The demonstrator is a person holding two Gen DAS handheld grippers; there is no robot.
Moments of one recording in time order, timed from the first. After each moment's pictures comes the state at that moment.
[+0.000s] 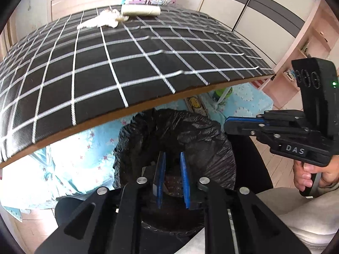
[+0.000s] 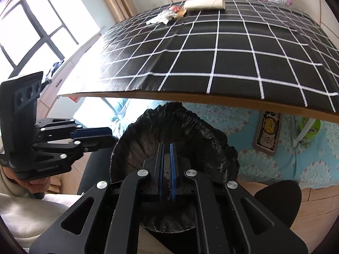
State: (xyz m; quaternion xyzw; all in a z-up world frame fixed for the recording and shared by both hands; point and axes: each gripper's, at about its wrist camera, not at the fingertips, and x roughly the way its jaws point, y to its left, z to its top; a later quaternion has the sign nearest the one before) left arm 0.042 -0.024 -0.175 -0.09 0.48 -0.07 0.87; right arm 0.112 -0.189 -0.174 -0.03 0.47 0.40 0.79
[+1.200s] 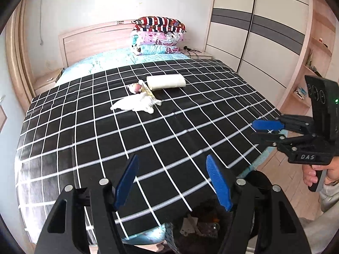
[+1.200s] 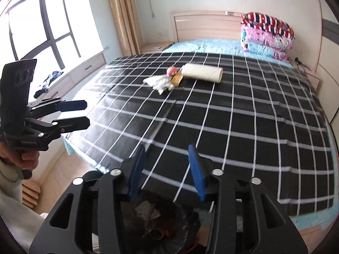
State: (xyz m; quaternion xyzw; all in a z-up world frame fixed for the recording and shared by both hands) left arm 0.093 0.040 -0.077 -0.04 0.38 -0.02 0.92; right arm 0.173 -0.176 -0.082 -0.07 0.35 0.39 0.85
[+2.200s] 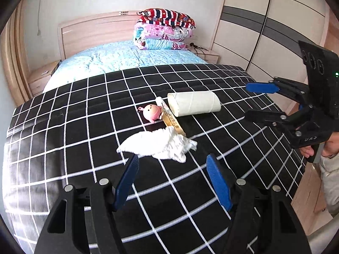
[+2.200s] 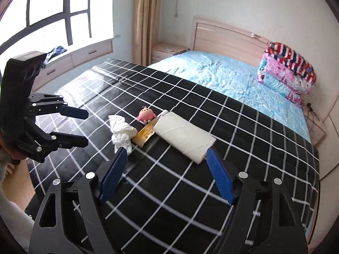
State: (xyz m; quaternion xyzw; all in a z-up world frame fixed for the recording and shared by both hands) left arm 0.223 0.107 -0.093 -0.07 0.40 -0.03 0.91; right arm 0.326 -0.097 -0.053 -0.19 0.30 0.44 0.83
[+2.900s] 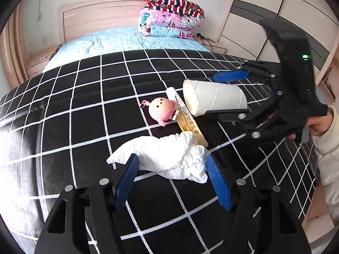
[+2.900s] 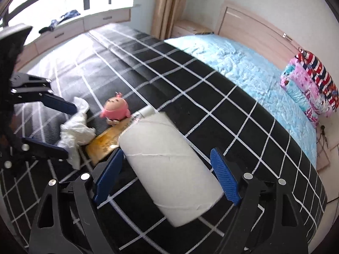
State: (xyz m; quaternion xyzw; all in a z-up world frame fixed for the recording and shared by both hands) left arm 0.273 0.122 -0.135 -0.09 0.43 -0.02 0.90; right arm 0.401 -0.026 -0.102 -0.30 0.33 0.47 0.76
